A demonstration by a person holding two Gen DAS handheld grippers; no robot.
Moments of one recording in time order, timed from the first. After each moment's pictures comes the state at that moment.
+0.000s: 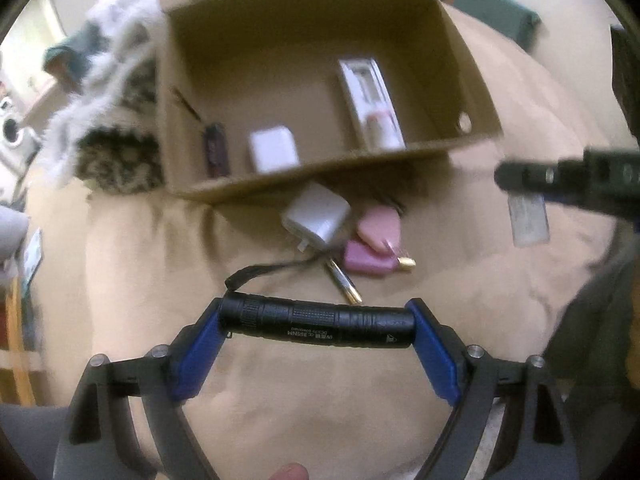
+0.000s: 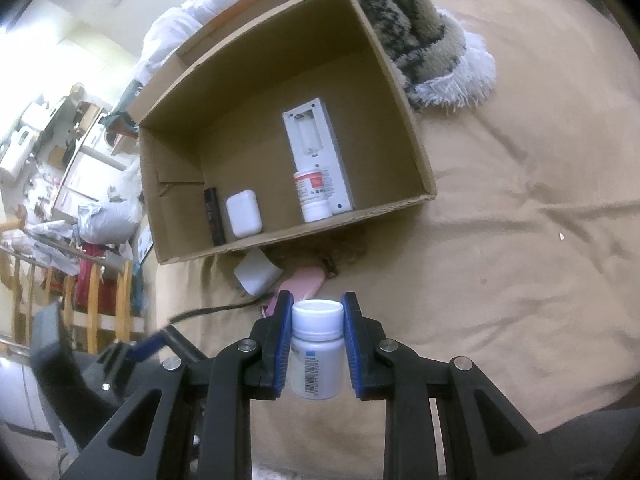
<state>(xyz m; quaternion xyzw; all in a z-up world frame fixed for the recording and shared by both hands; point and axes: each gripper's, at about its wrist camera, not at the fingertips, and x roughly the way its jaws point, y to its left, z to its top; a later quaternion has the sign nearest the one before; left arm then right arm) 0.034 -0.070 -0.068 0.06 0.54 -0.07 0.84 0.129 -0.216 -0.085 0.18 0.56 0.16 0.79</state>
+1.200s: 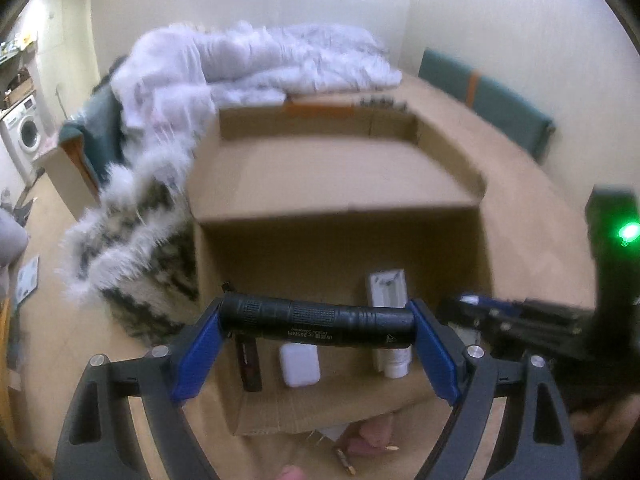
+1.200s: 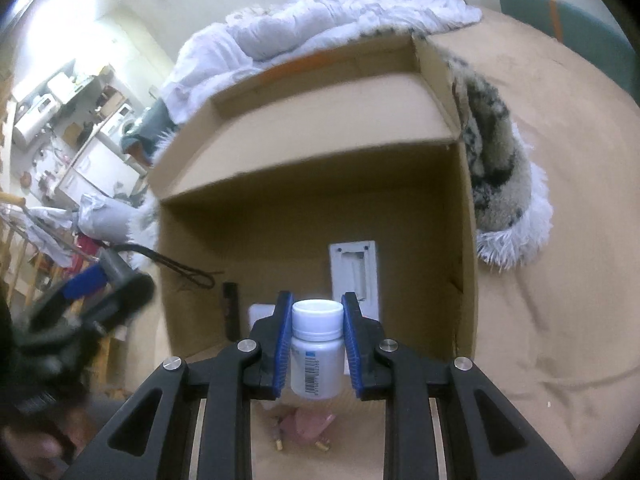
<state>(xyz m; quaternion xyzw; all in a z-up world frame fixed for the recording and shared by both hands) 0.161 -0.060 0.018 -0.01 0.44 -0.06 0.90 0.232 -0.182 -0.039 0.12 0.50 0.18 0.84</state>
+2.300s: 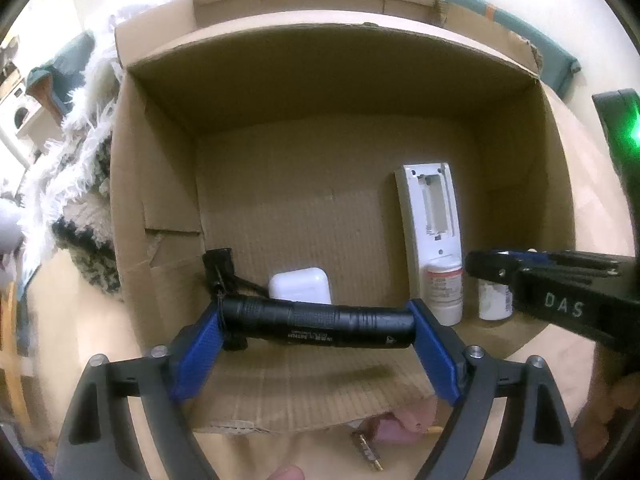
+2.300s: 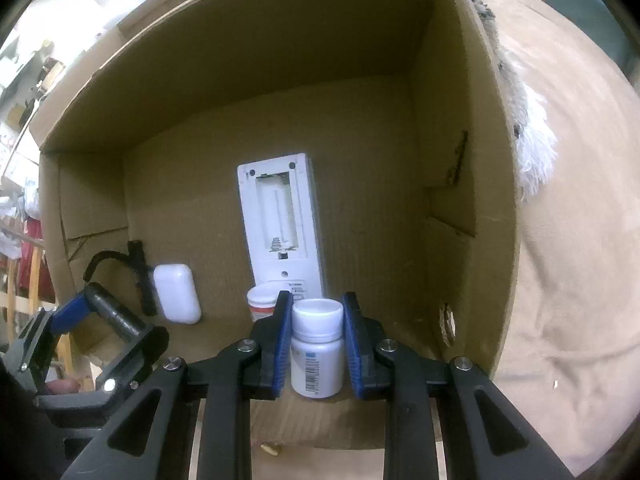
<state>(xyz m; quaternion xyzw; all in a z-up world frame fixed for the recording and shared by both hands) 0.168 -0.080 -0.085 0.03 0.53 -0.04 0.85 0.254 -0.175 -0.117 0.08 0.60 0.10 0.79</state>
